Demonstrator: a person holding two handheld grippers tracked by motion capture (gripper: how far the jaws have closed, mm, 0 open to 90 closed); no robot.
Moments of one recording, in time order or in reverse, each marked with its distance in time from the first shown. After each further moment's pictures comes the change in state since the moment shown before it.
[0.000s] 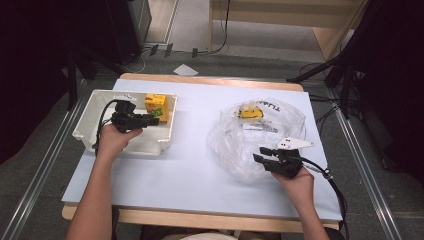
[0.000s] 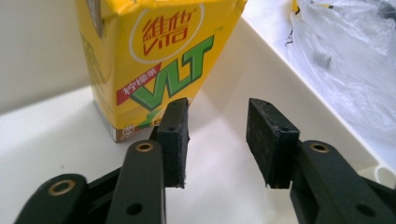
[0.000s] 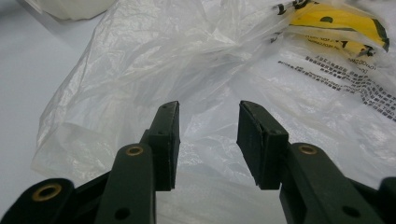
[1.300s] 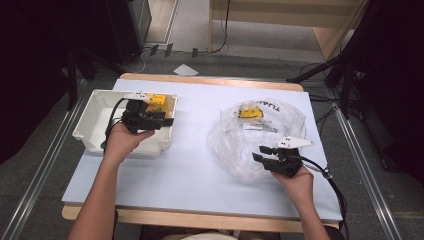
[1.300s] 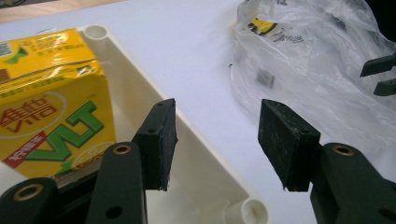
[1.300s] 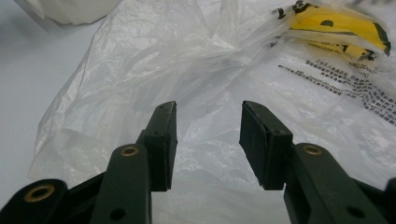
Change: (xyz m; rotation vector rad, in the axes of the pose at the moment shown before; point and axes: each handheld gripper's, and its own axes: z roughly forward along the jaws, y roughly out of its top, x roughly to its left) left arm -0.066 0.023 -0.004 -0.024 -0.032 0.099; right arm -0.002 0.002 0.002 -0.011 0.007 0.006
